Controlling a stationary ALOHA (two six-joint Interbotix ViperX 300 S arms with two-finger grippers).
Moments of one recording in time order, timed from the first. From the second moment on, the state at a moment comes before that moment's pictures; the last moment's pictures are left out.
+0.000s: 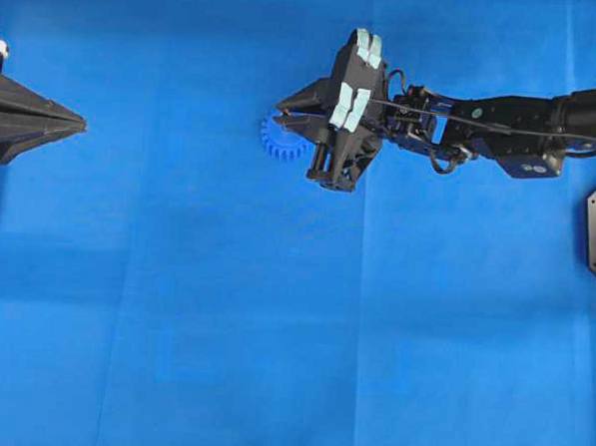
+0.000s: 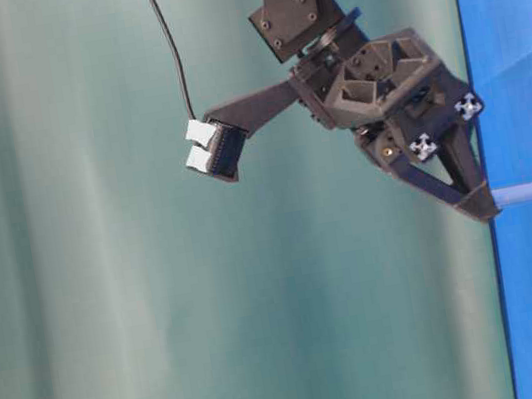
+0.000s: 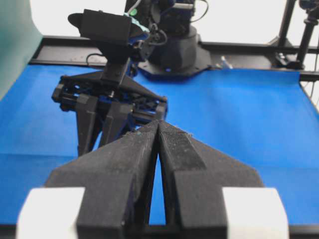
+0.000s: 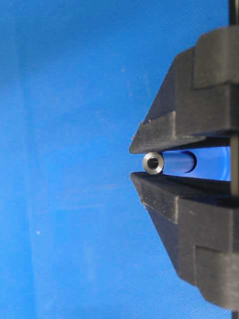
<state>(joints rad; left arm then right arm) 0.03 -1.03 1.22 0.00 -0.25 -0.01 -0.18 0.16 0.64 0.17 -0.39 -0.02</state>
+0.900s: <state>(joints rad) 0.03 -1.03 1.22 0.00 -0.25 -0.02 -0.18 0.26 0.64 0.17 -0.44 -0.01</state>
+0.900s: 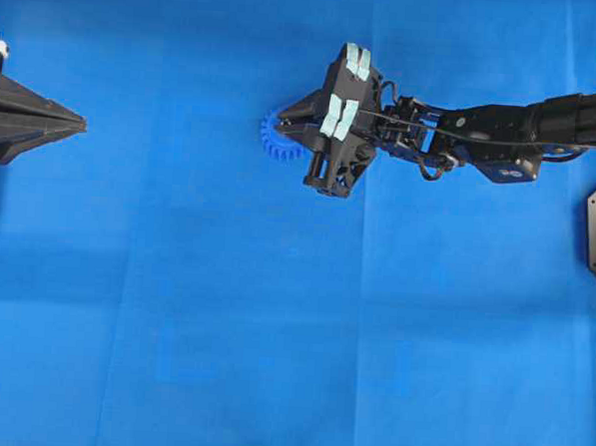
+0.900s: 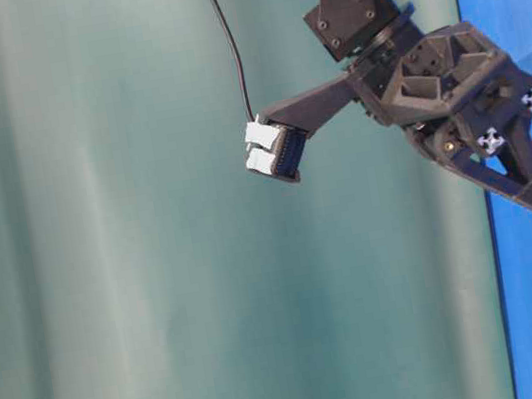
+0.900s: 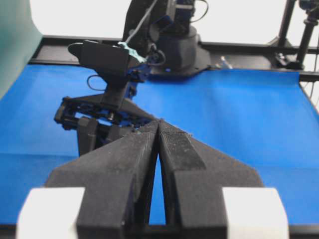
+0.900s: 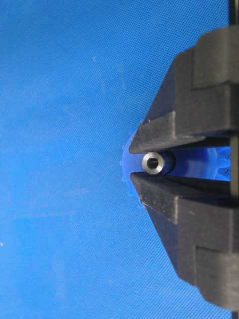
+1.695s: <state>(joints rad) 0.03 -1.03 1.22 0.00 -0.25 -0.02 -0.16 0.25 0.64 0.17 -0.43 -0.01</state>
